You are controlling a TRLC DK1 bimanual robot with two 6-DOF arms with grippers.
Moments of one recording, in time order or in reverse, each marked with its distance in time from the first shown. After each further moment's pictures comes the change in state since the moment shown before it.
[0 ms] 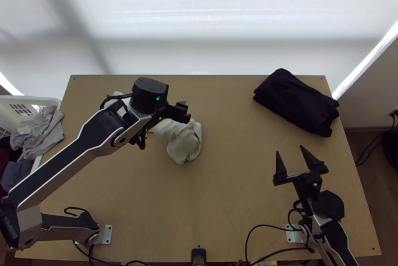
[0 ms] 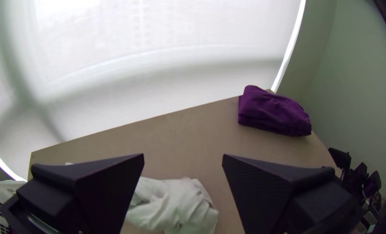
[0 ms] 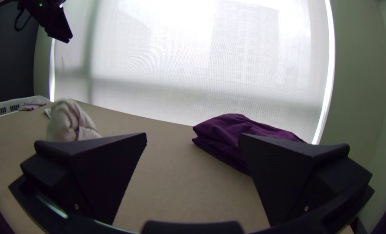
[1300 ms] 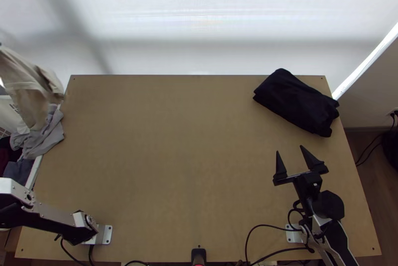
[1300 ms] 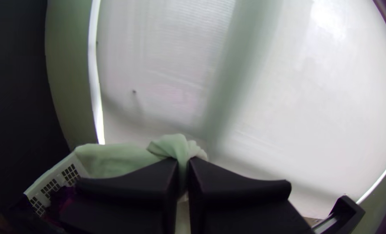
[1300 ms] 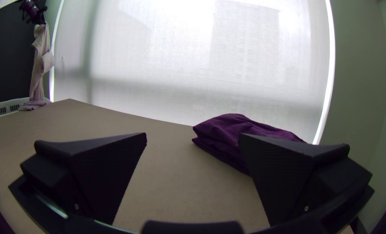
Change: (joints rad) left arm 1.257 0.116 0.610 -0.297 0.488 0.118; right arm 0.000 0.000 0.000 0.000 0.000 0.000
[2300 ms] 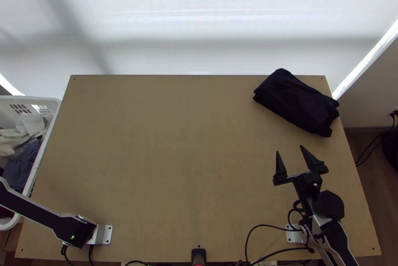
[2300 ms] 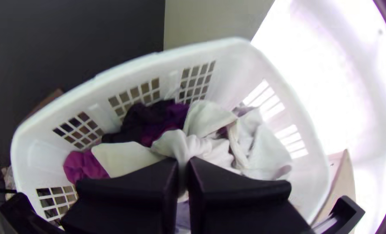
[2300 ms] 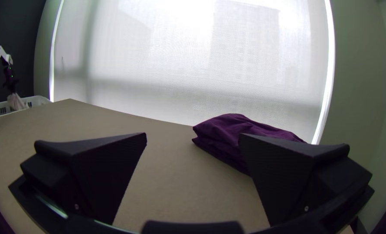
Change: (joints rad) left arm 0.605 0.728 0.008 0.160 -0.046 0.169; right arm 0.000 0.000 0.000 0.000 0.000 0.000
